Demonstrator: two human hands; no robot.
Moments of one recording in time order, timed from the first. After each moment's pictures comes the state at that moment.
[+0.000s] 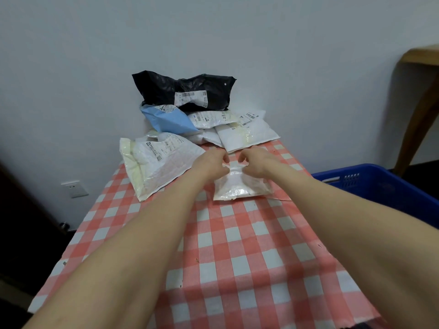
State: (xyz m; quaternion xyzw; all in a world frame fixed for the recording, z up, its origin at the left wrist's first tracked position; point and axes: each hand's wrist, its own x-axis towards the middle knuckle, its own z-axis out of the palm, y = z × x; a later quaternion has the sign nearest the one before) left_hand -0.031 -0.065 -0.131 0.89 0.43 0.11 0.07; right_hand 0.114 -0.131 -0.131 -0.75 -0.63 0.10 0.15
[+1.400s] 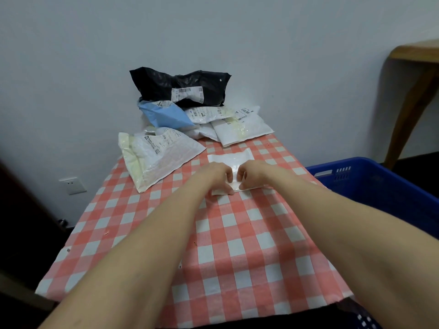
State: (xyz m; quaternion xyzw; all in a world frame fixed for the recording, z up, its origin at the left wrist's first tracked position) left_hand -0.034 -0.109 -0.148 0.90 0.42 -0.05 0.06; right_hand 0.105 -0.163 -0.158 -0.74 -0.65 0.17 0.06
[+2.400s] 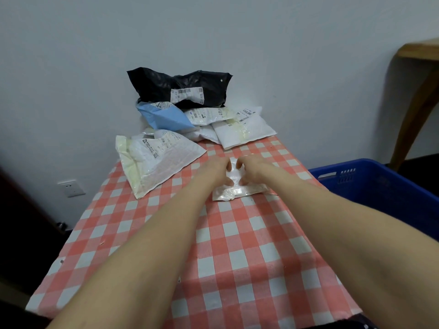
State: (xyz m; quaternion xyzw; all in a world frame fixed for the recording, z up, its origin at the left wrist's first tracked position) left_hand -0.021 -0.078 -0.155 0.89 0.45 0.04 0.06; right_hand 0.107 -0.137 -0.151 -0.76 -0.62 0.14 0.09
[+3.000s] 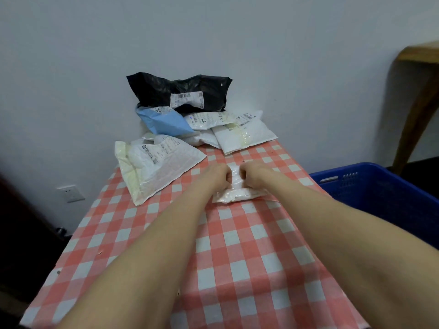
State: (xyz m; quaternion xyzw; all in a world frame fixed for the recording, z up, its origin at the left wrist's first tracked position) left_hand -0.018 -0.075 -0.151 0.90 0.44 0.02 0.06; right_hand 0.110 -0.131 -0.152 -0.76 -0.63 0.13 0.07
